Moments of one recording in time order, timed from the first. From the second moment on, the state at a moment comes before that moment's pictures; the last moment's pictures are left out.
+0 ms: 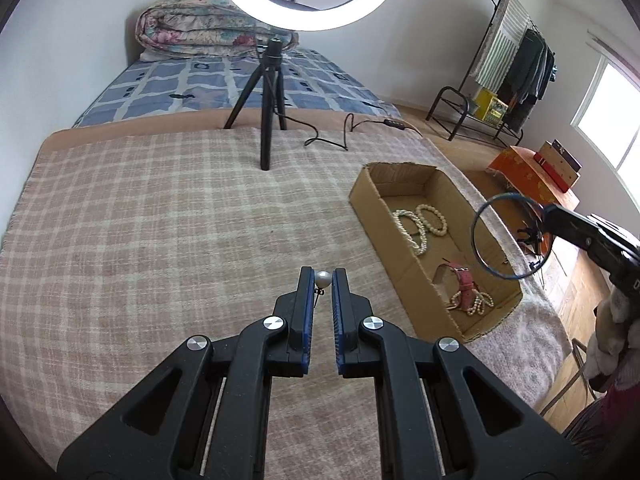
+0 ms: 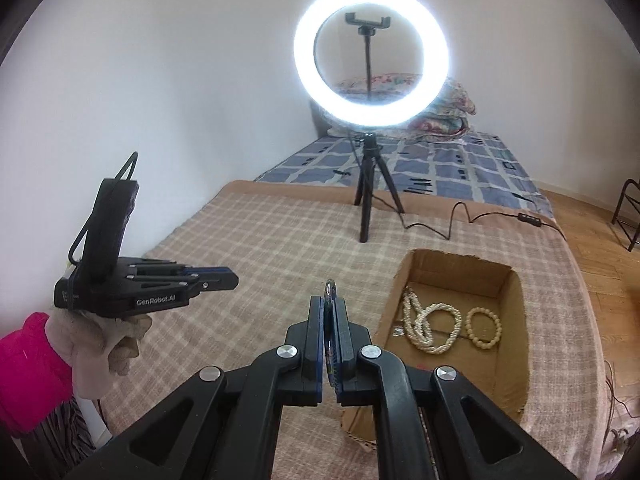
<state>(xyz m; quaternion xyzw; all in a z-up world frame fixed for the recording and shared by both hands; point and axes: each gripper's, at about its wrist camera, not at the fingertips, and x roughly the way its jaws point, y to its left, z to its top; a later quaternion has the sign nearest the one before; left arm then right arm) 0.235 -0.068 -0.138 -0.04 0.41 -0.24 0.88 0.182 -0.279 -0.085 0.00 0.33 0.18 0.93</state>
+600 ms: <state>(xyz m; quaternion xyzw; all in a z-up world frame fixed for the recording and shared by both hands) 0.214 -0.188 -0.134 -0.02 0.42 -0.34 0.84 0.230 -0.358 -0.090 0.03 0.33 0.09 0.94</state>
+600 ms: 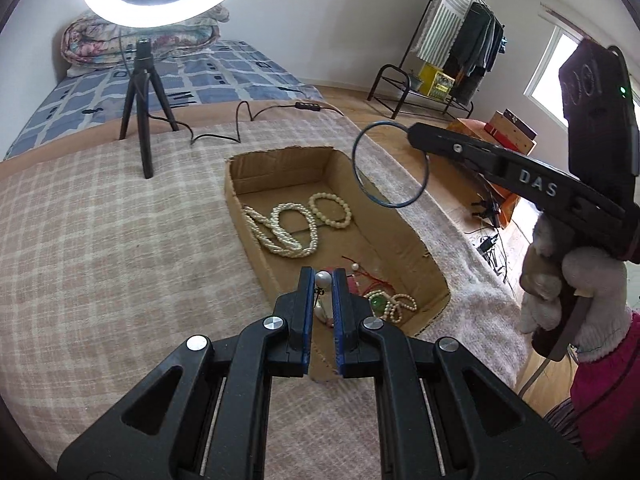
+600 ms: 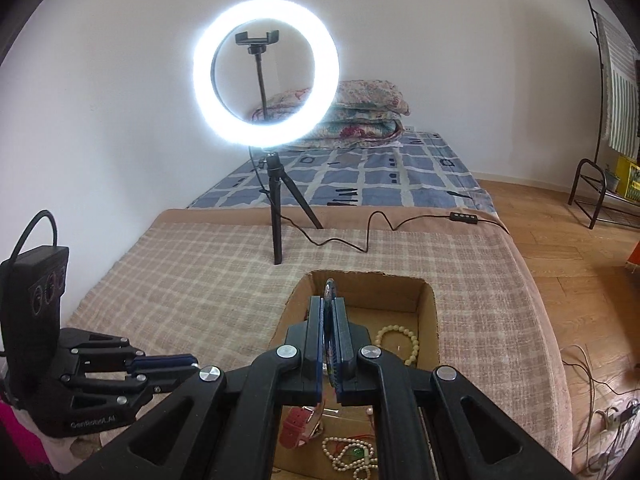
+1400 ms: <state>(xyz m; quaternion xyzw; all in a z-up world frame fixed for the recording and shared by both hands) 0.203 -0.262 -0.163 0.01 0.45 -0.37 0.82 0.277 -0.397 -0.130 0.07 0.37 0.07 0.92</state>
